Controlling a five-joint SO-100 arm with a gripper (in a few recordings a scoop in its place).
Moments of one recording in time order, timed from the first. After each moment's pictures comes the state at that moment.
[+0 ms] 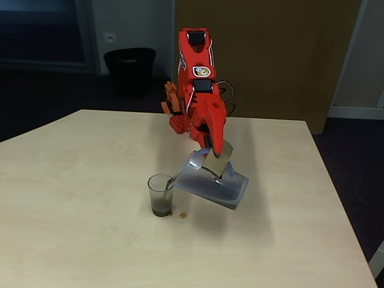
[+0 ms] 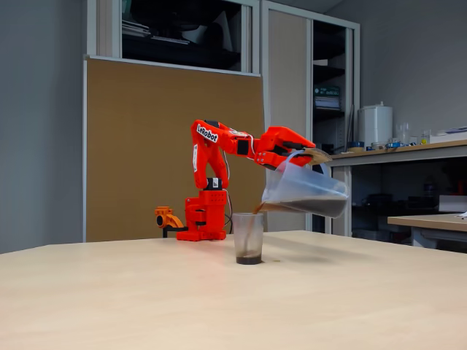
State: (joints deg) arm -12.2 110.2 132.5 -14.4 158.4
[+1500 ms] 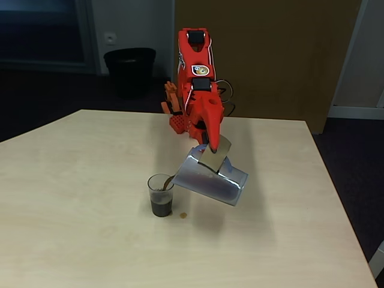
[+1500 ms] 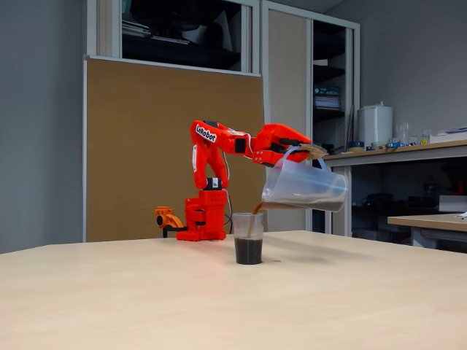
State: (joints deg) arm -11.3 111.8 133.3 -15.4 162.2
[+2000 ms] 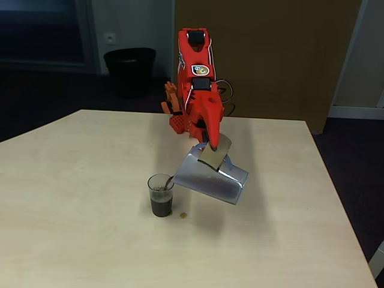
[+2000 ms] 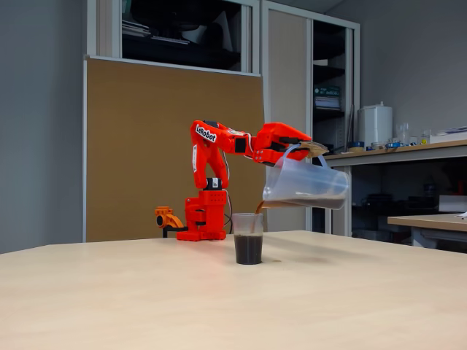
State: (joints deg) arm -11.3 111.8 133.3 -16.6 163.2
